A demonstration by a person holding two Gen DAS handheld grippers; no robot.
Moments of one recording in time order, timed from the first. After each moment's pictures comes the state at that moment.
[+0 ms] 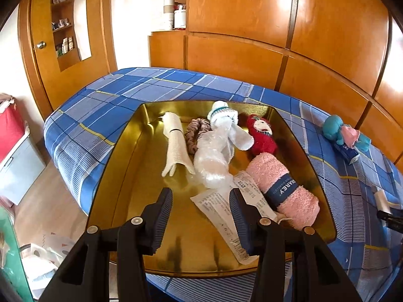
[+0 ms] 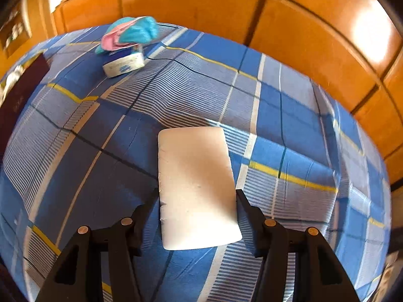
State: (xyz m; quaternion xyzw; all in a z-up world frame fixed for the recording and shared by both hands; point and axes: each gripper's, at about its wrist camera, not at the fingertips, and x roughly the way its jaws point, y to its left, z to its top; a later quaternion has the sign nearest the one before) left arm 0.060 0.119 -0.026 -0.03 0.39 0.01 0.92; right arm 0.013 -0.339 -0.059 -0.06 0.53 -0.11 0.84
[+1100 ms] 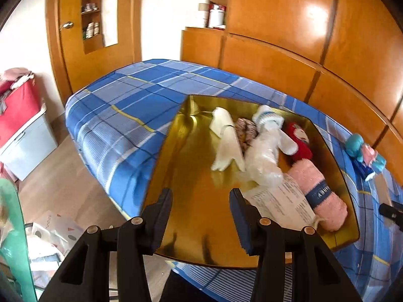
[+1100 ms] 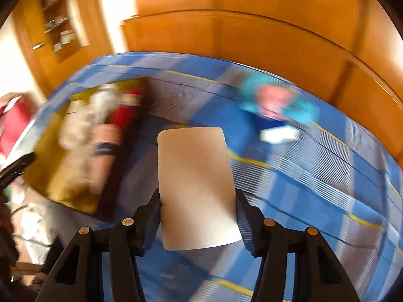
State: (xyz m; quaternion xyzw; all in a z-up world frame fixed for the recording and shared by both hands) left arm 0.048 0.184 -0.034 -0.08 0.39 0.06 0.91; right arm 0.039 -0.148 -0.005 -0.05 0.48 0.08 0.87
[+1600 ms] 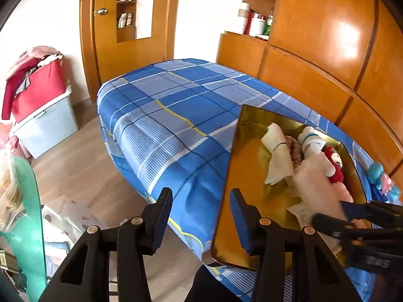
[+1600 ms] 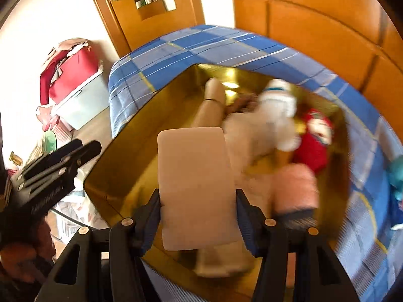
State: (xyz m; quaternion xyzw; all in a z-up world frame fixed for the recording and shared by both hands) left arm 0.038 0.247 -0.036 -0.12 0.38 0.14 0.91; right arm 0.093 0.066 -0.044 -0.11 0.52 0.27 0.80
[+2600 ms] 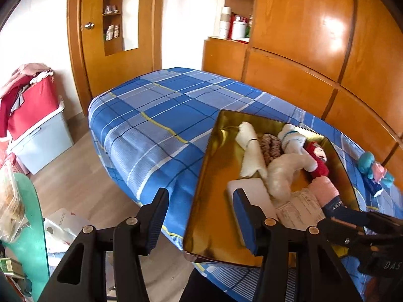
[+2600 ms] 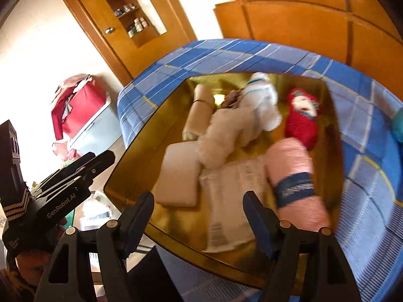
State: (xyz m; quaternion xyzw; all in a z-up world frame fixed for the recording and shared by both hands) left arm 0.032 0.215 -0.020 -0.09 0.37 0.11 0.92; right arm 0.065 0.006 -0.030 0.01 0.49 0.28 0.83
